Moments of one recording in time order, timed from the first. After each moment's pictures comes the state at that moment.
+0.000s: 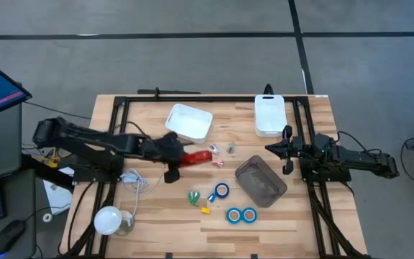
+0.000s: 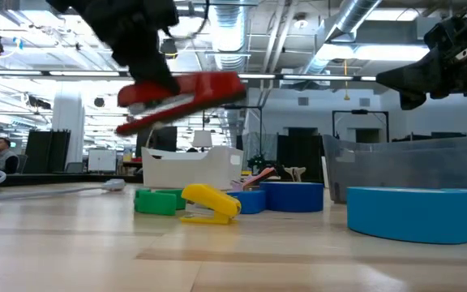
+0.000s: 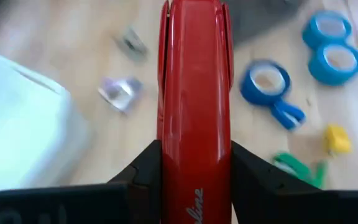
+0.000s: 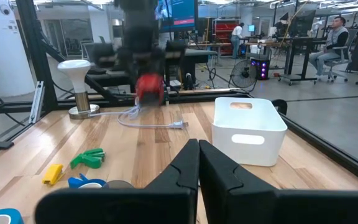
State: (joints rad) left arm -0.08 1.24 0.81 -0.30 -0.21 -0.10; right arm -0.12 0.02 0.01 0.00 0.00 0.02
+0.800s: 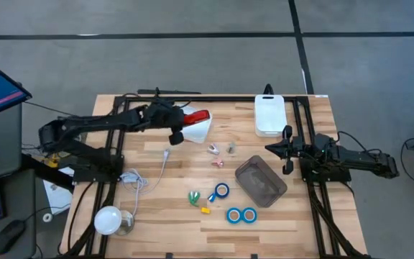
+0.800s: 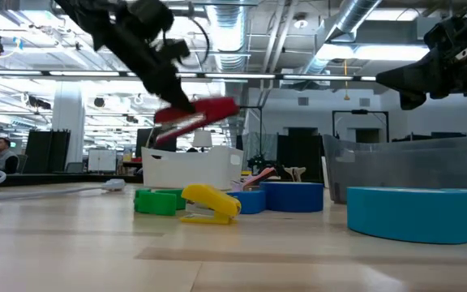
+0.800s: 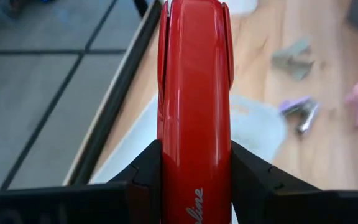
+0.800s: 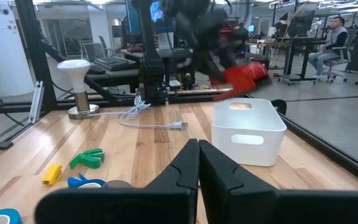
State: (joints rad) left arm 0.42 1.34 0.81 -0.12 -0.09 0.31; right arm -0.12 0.02 0.01 0.00 0.00 0.02
